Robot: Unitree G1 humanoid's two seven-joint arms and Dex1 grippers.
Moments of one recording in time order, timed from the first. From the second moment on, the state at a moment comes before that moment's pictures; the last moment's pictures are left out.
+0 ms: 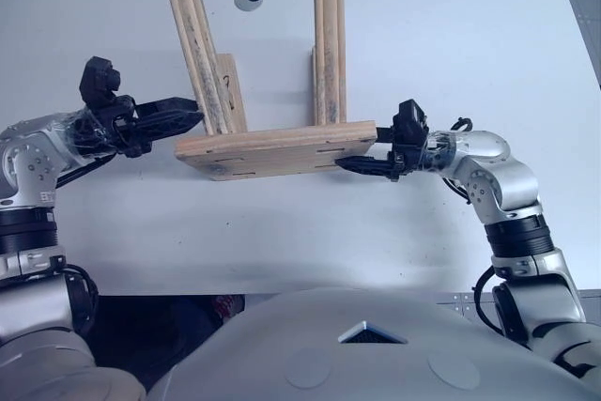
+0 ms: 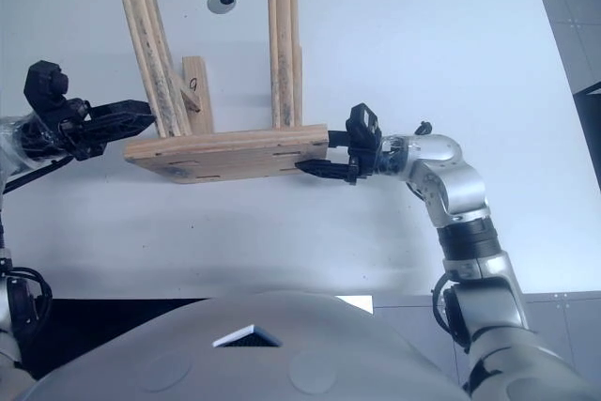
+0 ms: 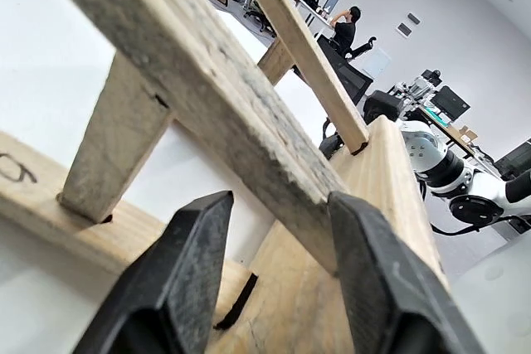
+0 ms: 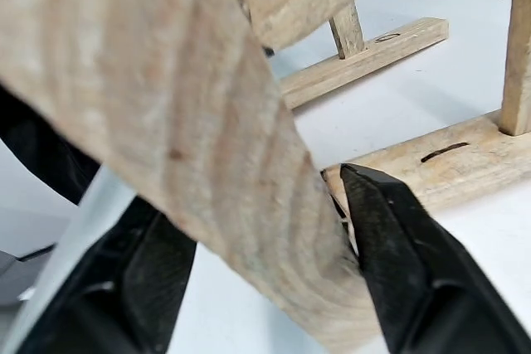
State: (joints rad) left arm -0.19 0.84 0.18 0.20 -0.72 0.79 -1.40; right arm -0.17 -0.48 0.20 0.03 0.42 0.38 1.18
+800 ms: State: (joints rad) left arm -0.21 0.89 0.12 0.22 -0.58 0.45 -1.59; right arm -0.17 -0.49 0.21 0.11 0.35 0.23 1.20
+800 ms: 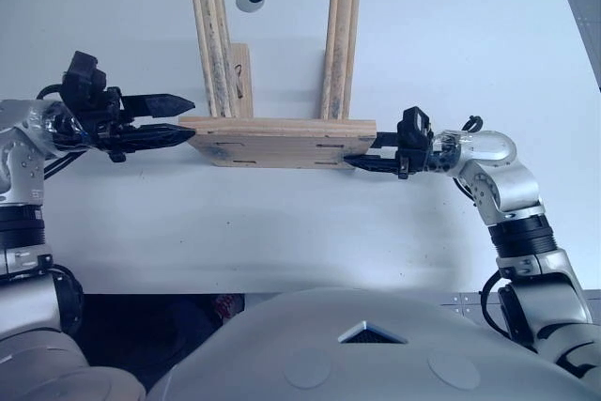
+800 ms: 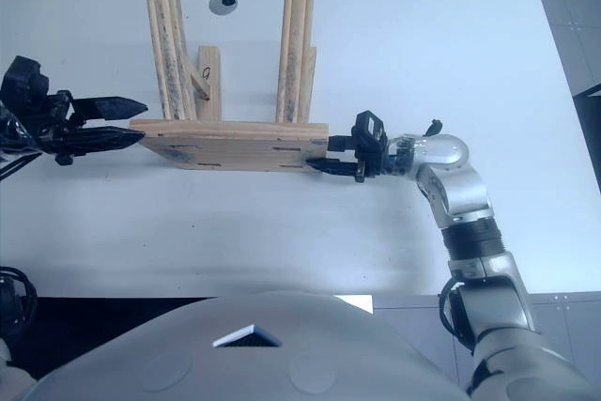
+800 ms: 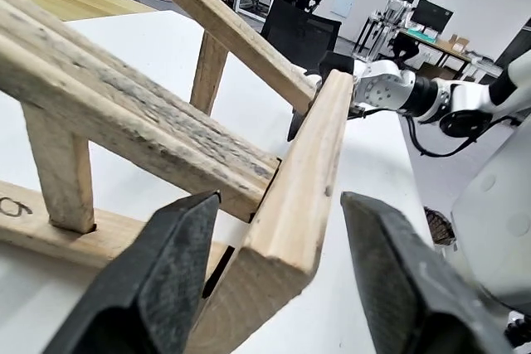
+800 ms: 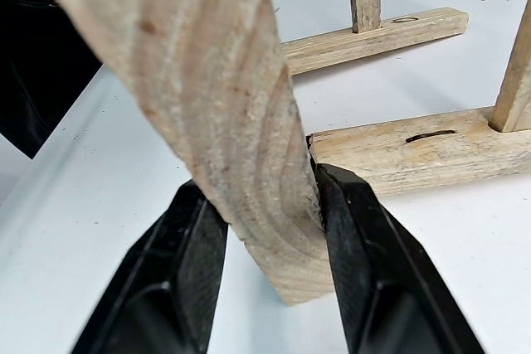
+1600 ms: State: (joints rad) left arm -0.27 0.80 0.07 0.18 -0.70 0.79 -1.50; right arm -0.24 -0.70 0.11 -0.13 0.61 0.75 1.25
